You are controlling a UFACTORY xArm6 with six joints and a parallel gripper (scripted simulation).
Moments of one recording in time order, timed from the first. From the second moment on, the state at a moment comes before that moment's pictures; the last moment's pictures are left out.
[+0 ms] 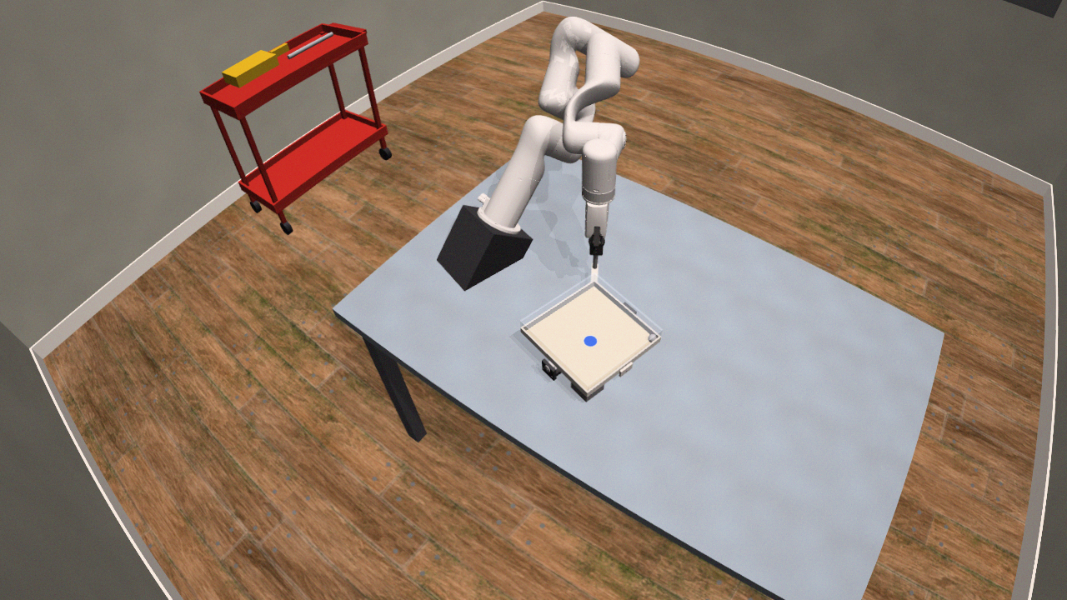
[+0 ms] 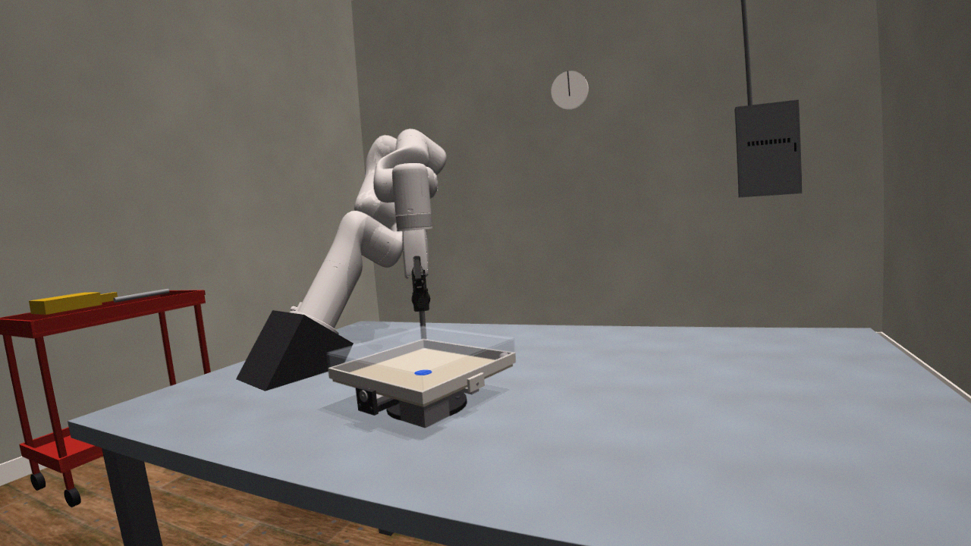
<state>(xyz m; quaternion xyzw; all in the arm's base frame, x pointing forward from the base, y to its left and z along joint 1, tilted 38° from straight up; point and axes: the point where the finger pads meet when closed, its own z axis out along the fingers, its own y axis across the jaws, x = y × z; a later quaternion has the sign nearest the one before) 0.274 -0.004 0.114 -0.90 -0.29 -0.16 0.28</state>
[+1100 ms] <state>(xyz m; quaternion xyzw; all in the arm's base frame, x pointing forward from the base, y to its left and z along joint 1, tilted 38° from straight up) 0.273 -0.004 0.113 -0.90 -0.29 -0.16 0.28</state>
